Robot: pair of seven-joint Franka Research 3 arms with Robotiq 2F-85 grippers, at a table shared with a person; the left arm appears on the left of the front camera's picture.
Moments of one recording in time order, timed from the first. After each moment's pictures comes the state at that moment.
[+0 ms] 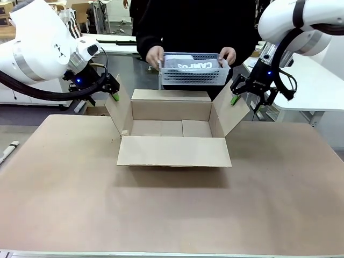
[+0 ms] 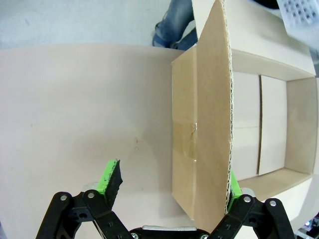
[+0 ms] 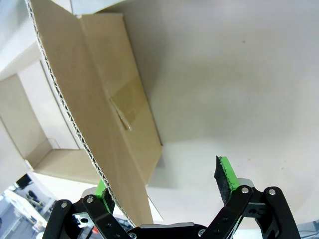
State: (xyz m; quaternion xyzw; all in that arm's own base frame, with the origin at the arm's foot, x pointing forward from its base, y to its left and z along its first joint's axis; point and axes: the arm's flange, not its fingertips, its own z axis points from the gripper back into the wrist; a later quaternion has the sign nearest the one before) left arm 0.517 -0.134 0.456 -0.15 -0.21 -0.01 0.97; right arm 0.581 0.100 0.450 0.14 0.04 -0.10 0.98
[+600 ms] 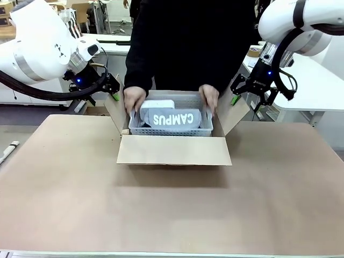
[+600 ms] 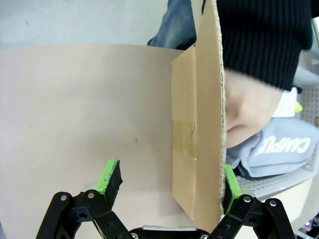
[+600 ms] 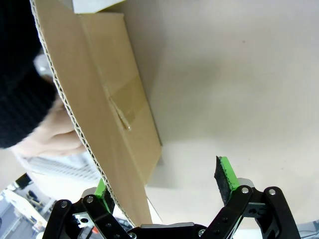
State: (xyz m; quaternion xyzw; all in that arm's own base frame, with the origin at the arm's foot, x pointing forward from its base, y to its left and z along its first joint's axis) left arm 0.517 -0.134 0.456 -0.15 -0.21 -0.01 0.97; right arm 0.581 0.100 0.450 0.14 0.04 -0.10 0.98
